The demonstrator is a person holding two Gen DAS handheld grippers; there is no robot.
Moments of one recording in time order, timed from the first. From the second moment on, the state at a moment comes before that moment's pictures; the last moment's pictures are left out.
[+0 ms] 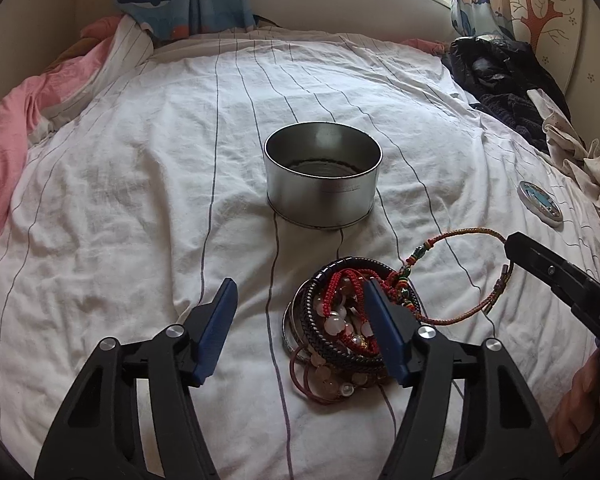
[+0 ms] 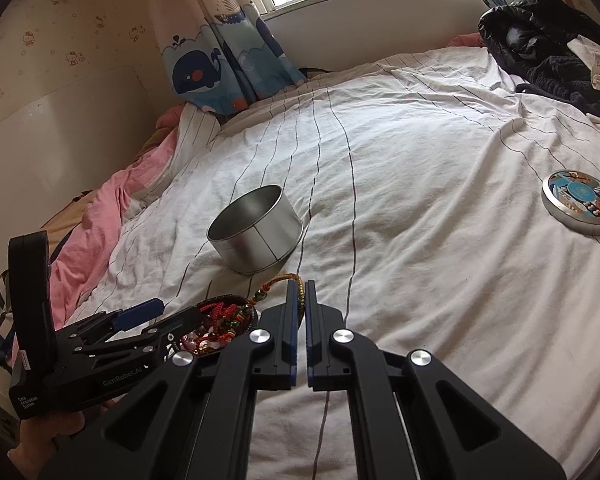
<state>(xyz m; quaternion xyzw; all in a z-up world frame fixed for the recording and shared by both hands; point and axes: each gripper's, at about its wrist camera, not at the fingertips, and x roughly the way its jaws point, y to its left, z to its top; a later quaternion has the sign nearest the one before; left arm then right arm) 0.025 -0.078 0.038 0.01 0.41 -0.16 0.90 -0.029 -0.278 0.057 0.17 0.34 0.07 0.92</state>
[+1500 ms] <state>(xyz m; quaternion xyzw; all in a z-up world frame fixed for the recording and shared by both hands) 0.017 -0.030 0.063 -0.05 0.45 -0.20 0.87 -0.018 -0.278 0.026 0.16 0.40 0.04 0.90</state>
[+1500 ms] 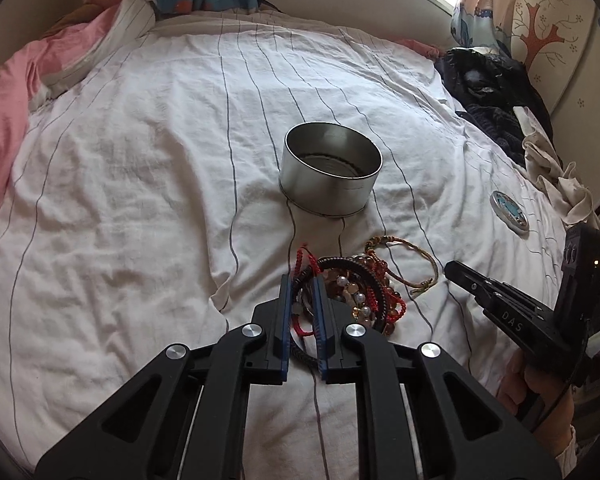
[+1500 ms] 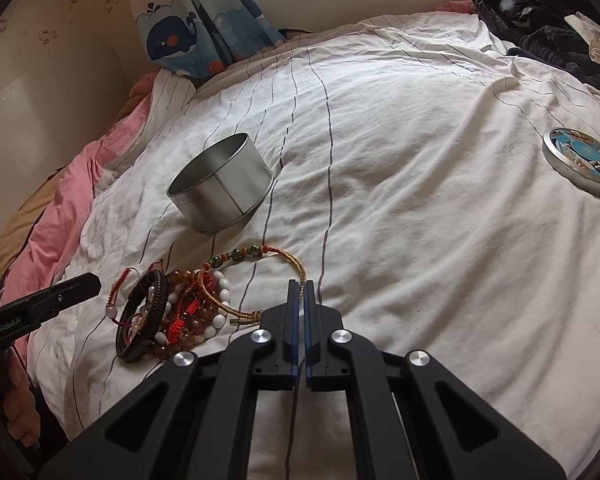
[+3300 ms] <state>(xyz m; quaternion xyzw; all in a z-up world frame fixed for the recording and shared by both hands) 0.011 -0.054 0.136 -0.10 0.34 -0.29 0.89 -0.008 -0.258 0.027 0.14 0.42 0.11 0.89</state>
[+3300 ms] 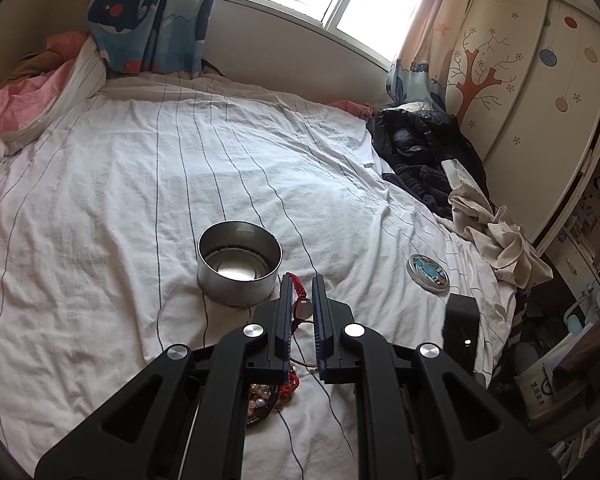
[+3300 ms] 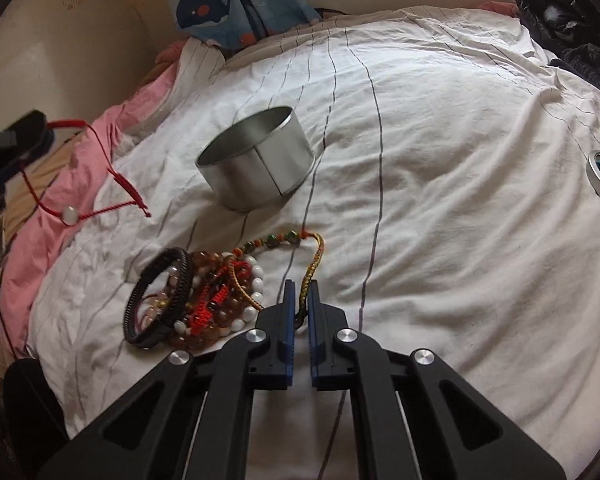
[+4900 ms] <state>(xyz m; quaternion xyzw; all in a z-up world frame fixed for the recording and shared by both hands) 0.088 -0.037 0.076 -0.13 0.39 -0.22 0.88 0.076 -0.241 0.064 0.12 0.36 0.13 0.92</state>
